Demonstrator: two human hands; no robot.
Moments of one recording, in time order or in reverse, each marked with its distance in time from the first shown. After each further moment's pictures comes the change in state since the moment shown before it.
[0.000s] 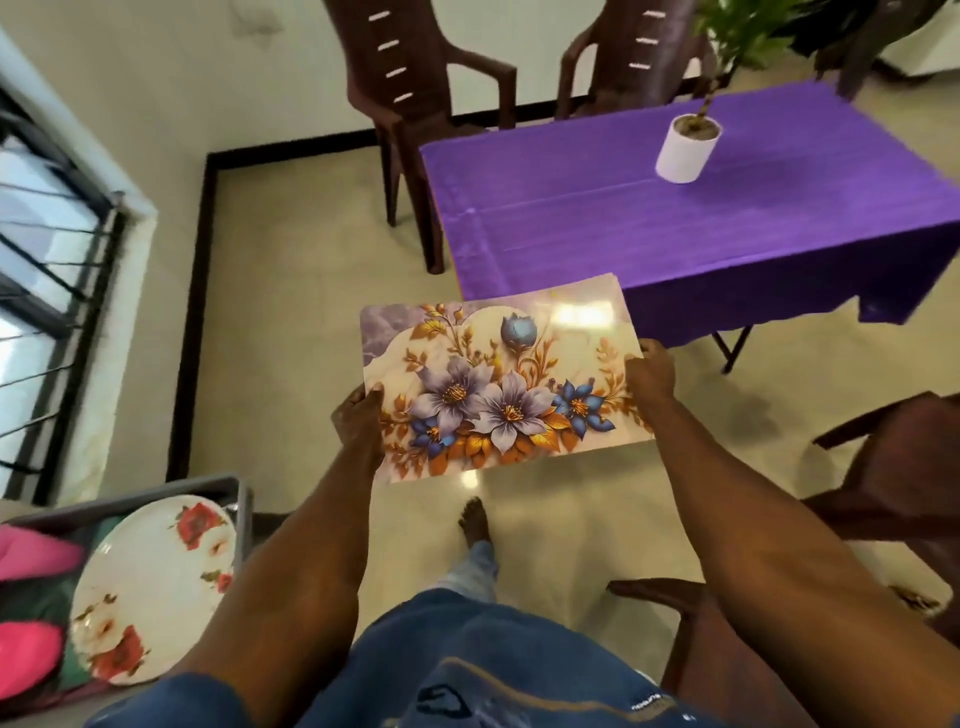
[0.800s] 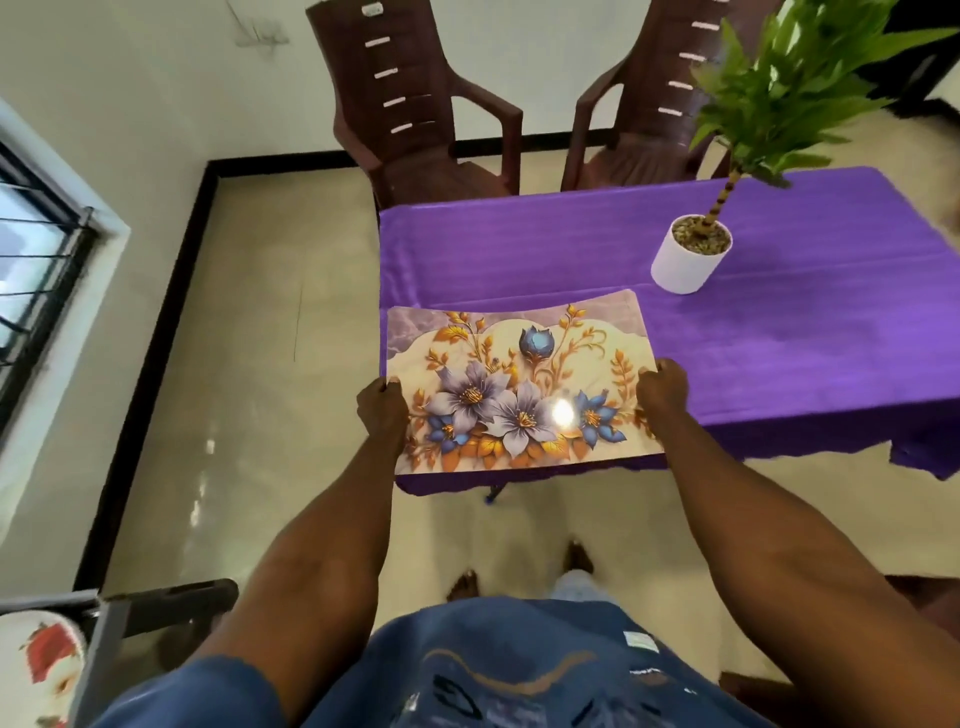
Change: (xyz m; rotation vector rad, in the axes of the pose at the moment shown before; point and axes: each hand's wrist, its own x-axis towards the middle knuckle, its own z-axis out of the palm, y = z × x) left_hand 0.146 0.088 0.305 0.284 0.154 0.083; right_hand 0.342 -0.093 -0.001 -0.140 -0.025 0.011
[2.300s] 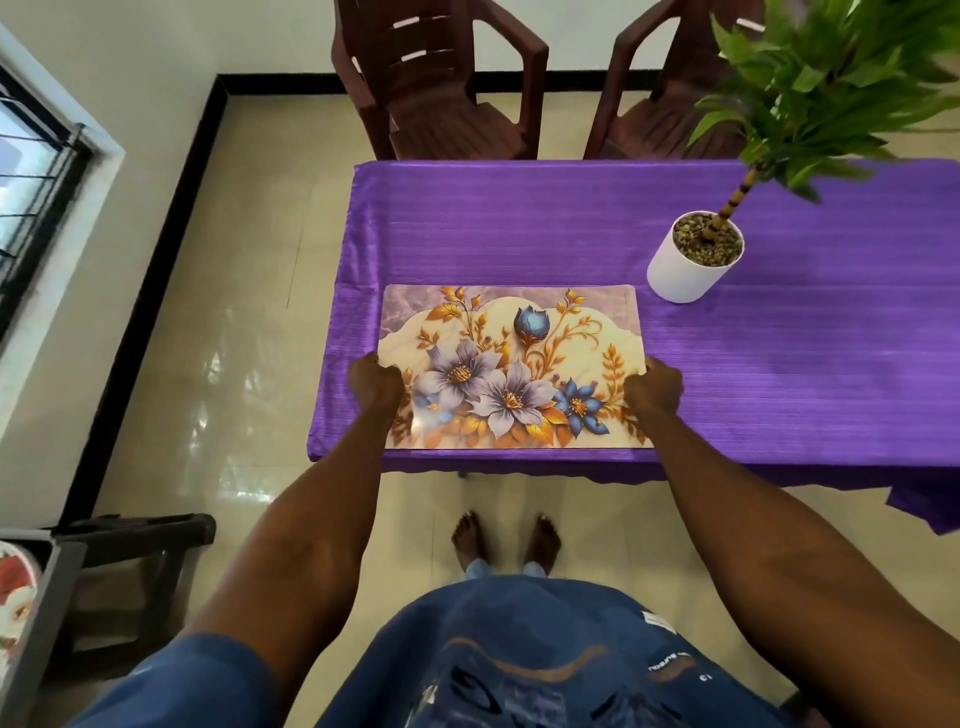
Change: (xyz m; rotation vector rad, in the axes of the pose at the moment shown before) left_hand 0.014 0.019 0.109 0.282 0.095 -0.063; right_hand 0.118 0.009 -0.010 -0.334 -0.097 -0.047
